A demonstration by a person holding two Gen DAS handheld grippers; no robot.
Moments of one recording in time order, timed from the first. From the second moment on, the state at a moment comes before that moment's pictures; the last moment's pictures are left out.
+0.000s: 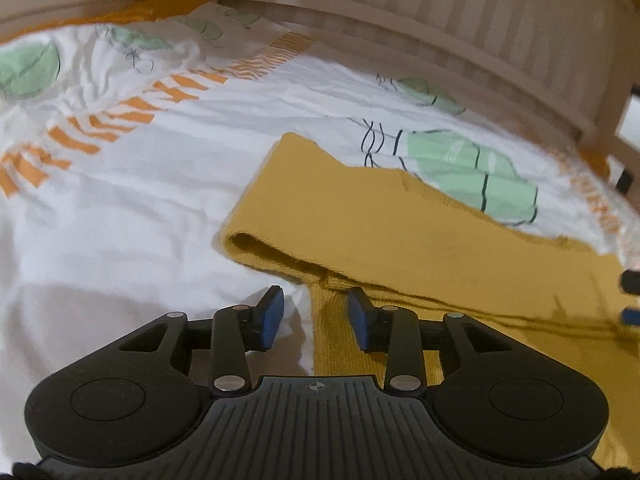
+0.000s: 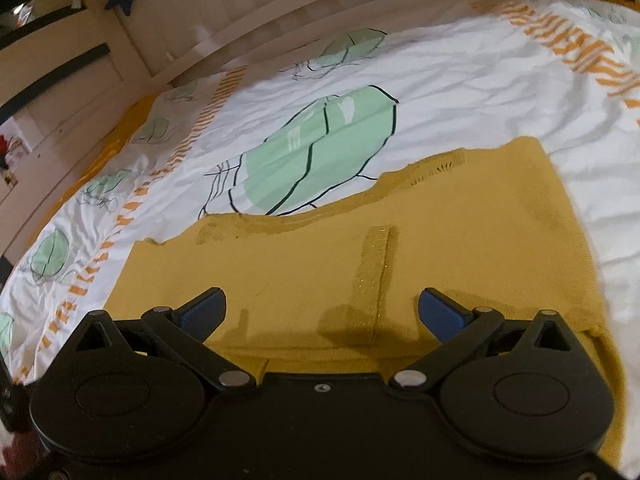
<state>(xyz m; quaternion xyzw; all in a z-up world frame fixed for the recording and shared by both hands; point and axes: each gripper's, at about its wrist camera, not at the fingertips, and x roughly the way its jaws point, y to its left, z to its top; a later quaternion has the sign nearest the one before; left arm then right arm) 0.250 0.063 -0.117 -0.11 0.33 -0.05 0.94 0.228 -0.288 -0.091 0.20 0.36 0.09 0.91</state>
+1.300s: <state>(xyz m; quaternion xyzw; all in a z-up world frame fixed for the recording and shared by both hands) 0.250 0.046 -0.119 -0.05 0.32 -0.04 0.94 0.230 -0.319 -0.087 0.22 0.37 0.08 0.90</state>
